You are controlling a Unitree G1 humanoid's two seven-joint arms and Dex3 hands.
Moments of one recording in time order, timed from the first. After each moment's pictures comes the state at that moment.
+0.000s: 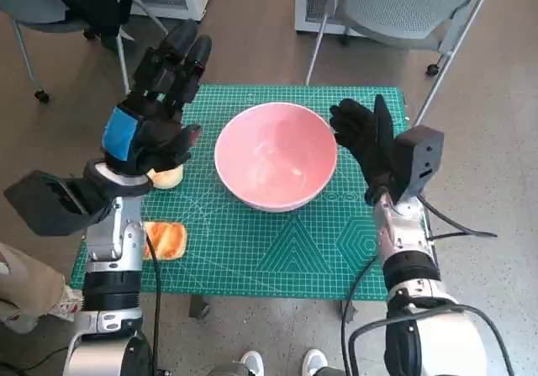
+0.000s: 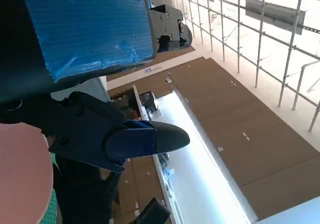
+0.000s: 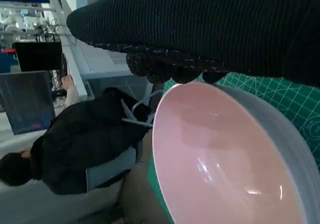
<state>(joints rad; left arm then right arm) -0.64 0.25 0.21 0.38 -0.36 -0.38 -0.63 -0.98 -0.09 -0.27 1.32 0.08 -0.35 0.26</state>
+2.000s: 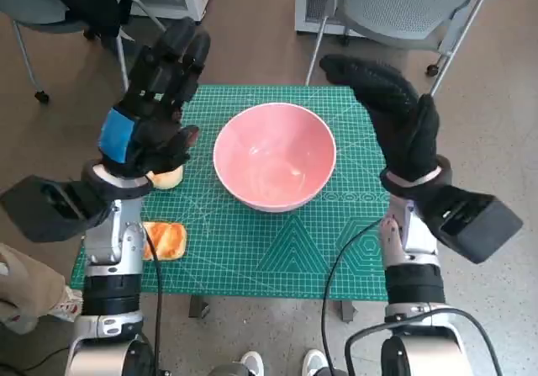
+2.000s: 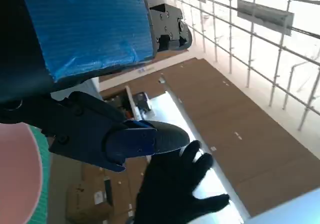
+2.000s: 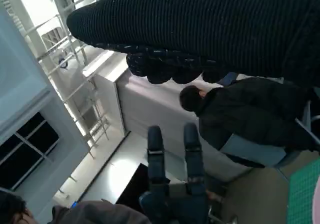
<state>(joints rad) -0.61 0.26 0.21 0.24 -0.41 -0.33 -0.63 -0.80 -0.06 -0.15 0.66 0.35 -0.79 0.66</state>
